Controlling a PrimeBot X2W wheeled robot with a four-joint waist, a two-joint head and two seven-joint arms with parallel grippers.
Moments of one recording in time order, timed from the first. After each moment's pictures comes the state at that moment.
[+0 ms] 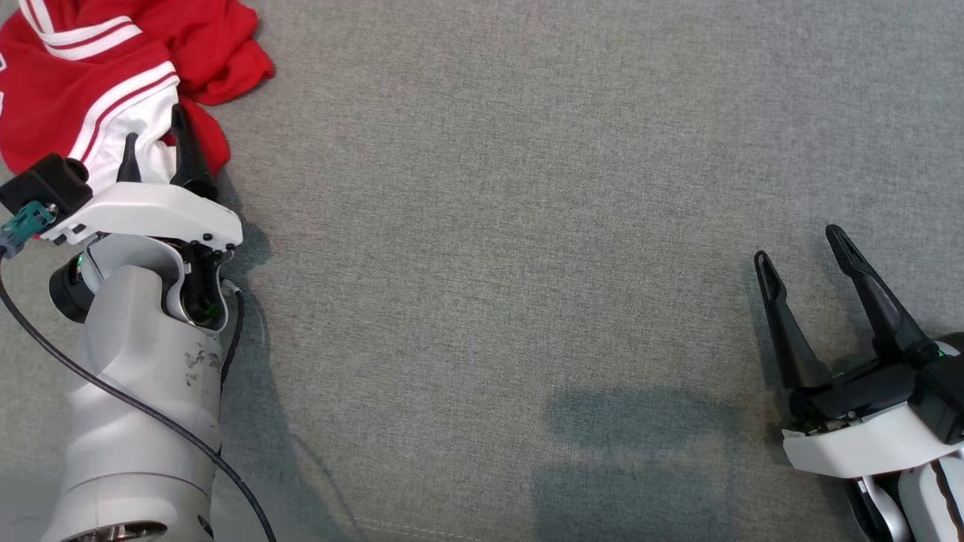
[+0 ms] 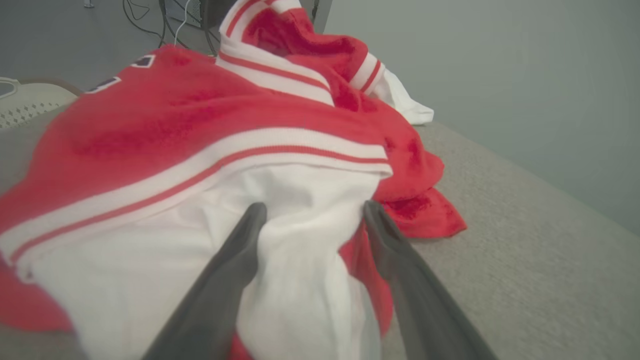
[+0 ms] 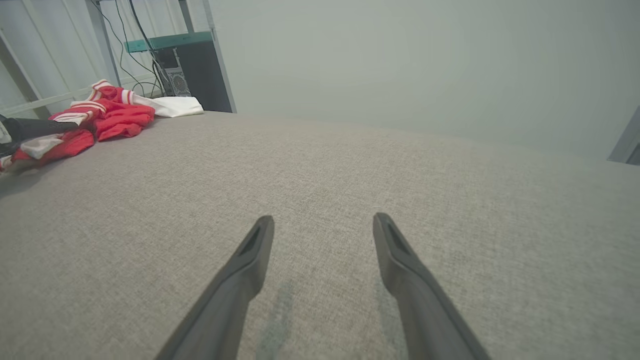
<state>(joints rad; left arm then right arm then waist) -0.88 0.03 0.28 1.01 -0.36 -0.05 -0.26 -0.16 -0.27 0.16 -0.06 0.18 0.13 -0.26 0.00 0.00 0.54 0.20</state>
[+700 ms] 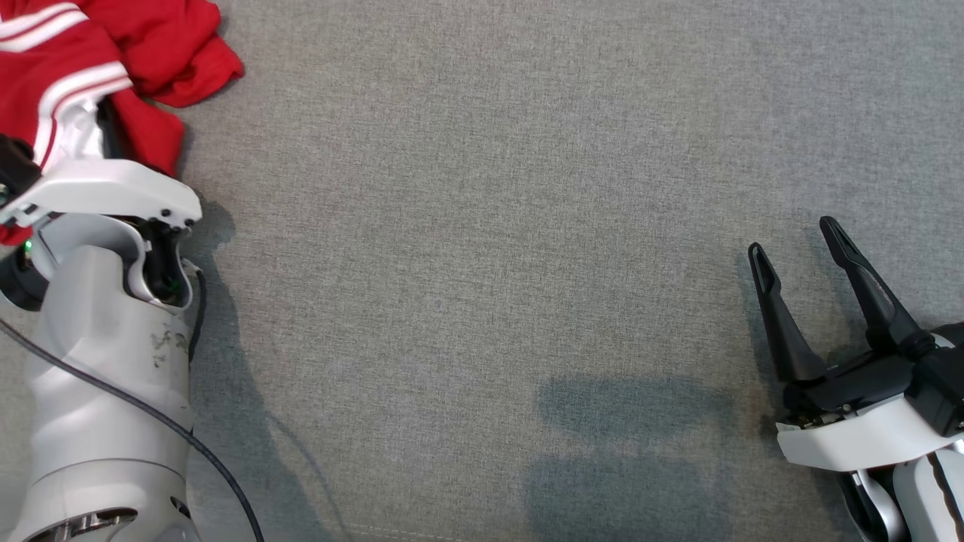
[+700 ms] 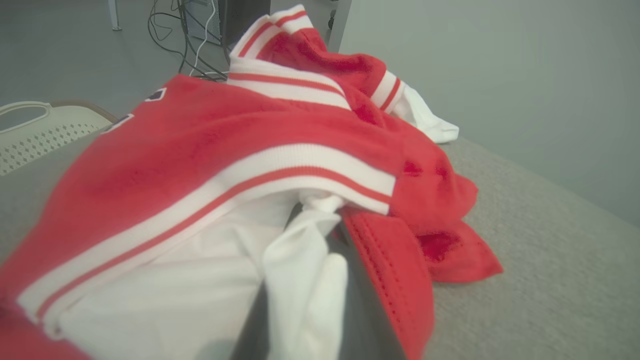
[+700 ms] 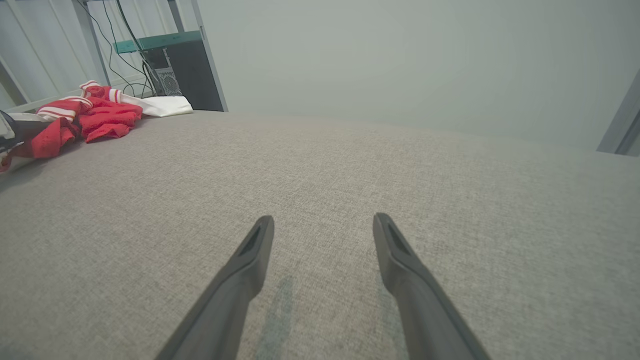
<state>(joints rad) -0.92 0.06 0.35 1.02 -0.28 0.00 -0.26 -0.18 -0.26 0.18 -0.06 0.19 0.13 -0.26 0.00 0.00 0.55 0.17</state>
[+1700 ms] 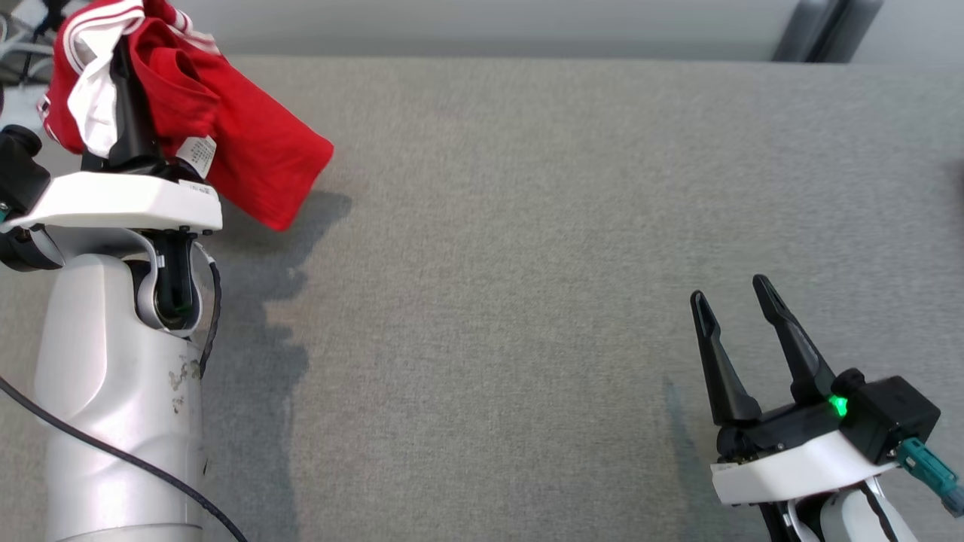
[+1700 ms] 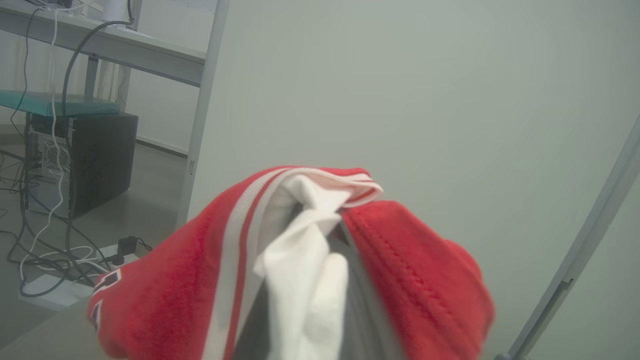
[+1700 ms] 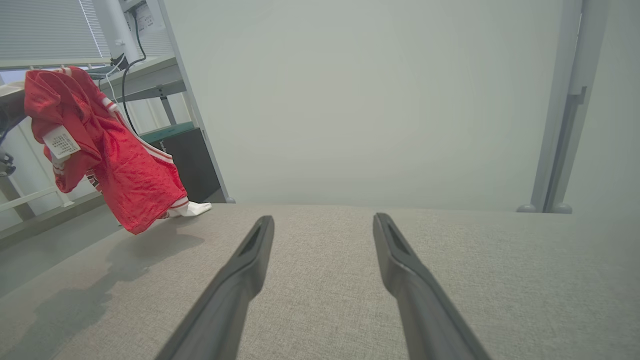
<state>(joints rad) -0.74 0.03 0.22 0.56 -0.31 -0.12 -0.26 -0.13 -0.10 0.20 0.02 0.25 0.13 -0.26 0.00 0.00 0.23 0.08</state>
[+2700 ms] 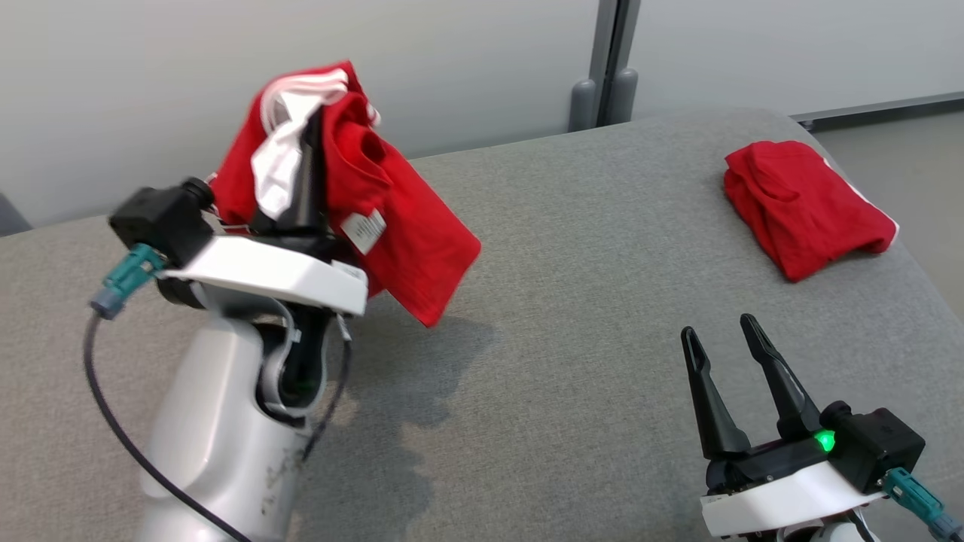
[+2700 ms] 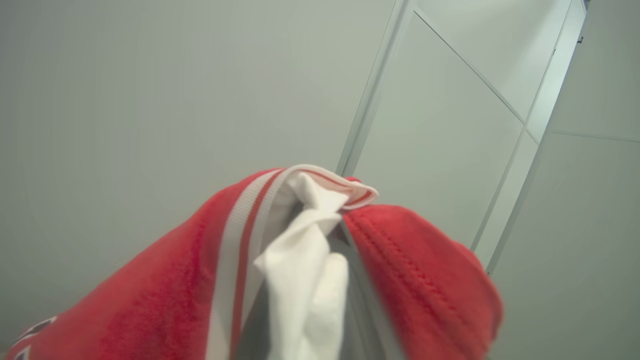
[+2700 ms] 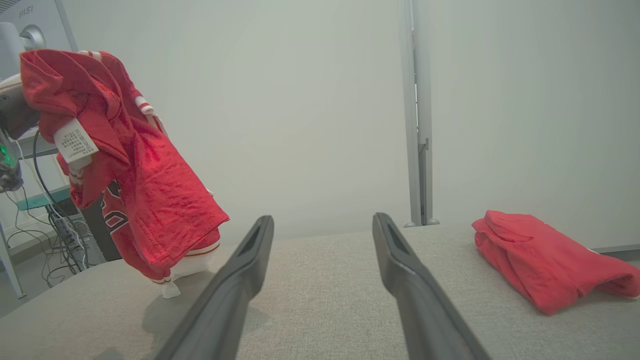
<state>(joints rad) -0.52 0.03 -0.17 0.25 -0.58 -0.03 -0.14 -0.05 -0.06 0.20 0.02 0.28 0.13 -0.26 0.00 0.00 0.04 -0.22</state>
